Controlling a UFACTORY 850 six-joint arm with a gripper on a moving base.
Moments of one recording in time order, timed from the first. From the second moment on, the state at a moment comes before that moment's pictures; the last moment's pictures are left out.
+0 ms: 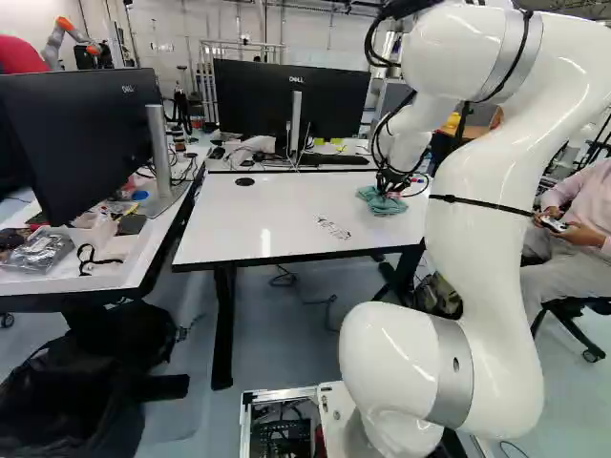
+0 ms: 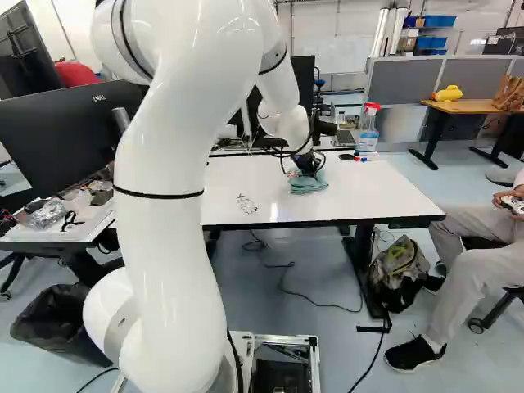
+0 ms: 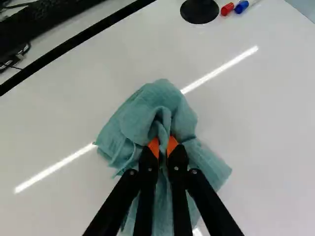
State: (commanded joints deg) arm -22.2 -25.4 -65.7 7.3 -6.5 0.0
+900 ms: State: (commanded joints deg) arm -24.6 -17.4 -55.5 7.3 -6.5 0.0
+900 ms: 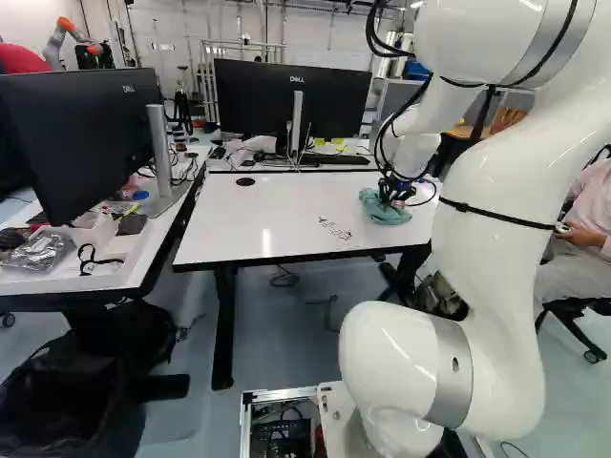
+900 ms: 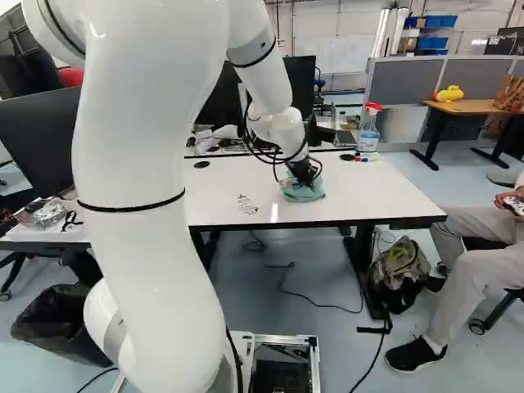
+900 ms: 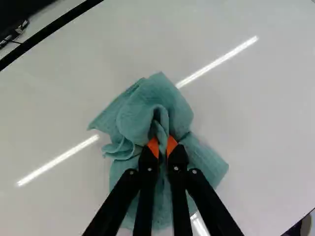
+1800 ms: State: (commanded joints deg) arm -27.5 -26.2 -66.6 7.3 -6.5 0.0
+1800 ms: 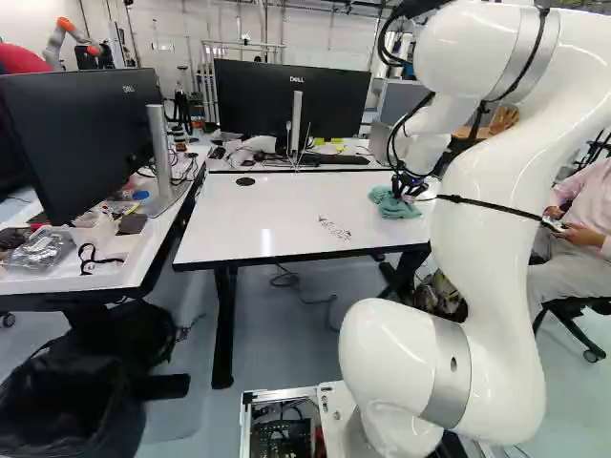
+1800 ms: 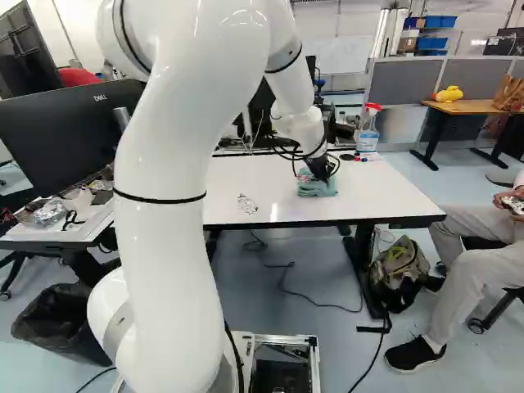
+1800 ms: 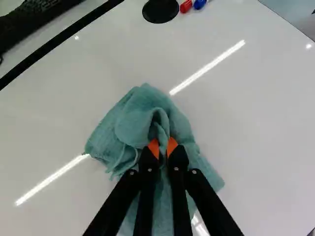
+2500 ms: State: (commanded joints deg) arm -23.1 -25.5 -65.7 7.3 -6.5 0.0
